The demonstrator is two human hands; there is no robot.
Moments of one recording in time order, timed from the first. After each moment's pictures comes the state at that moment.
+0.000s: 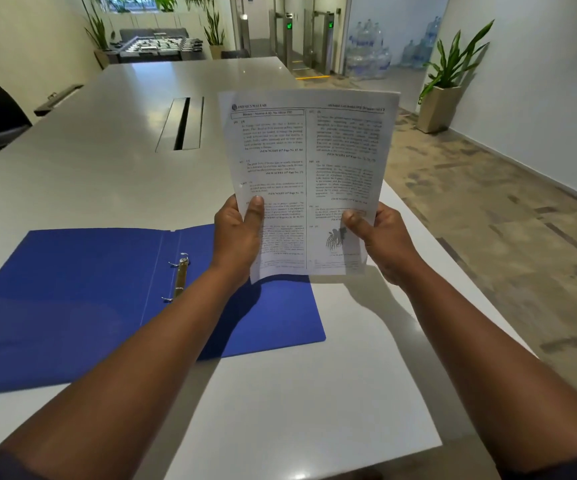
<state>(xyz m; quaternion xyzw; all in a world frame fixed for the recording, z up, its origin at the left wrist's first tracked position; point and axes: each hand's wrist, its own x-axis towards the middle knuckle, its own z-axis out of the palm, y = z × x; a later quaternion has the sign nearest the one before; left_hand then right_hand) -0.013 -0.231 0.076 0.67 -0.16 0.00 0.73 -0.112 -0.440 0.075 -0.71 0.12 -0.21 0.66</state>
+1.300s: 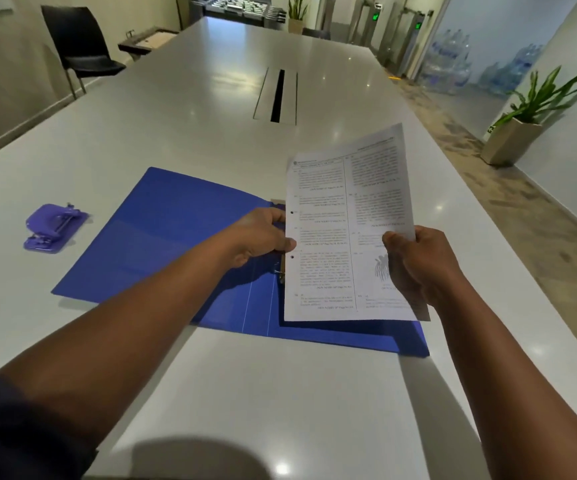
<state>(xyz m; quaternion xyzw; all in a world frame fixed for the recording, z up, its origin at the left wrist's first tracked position) 0.052 -0.047 0.062 0.78 -0.10 -0.27 0.56 -0.061 -0.297 0.087 -0.82 0.24 -0.10 0.51</state>
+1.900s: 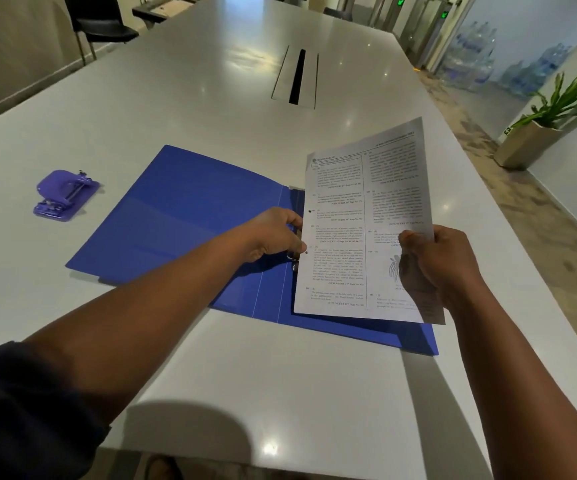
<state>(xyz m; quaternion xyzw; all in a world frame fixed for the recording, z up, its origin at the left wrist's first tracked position) 0.052 -0.045 0.036 0.80 -0.10 -0.28 0.52 -0.067 -0.282 0.092 -0.85 0.24 -0.09 0.45</state>
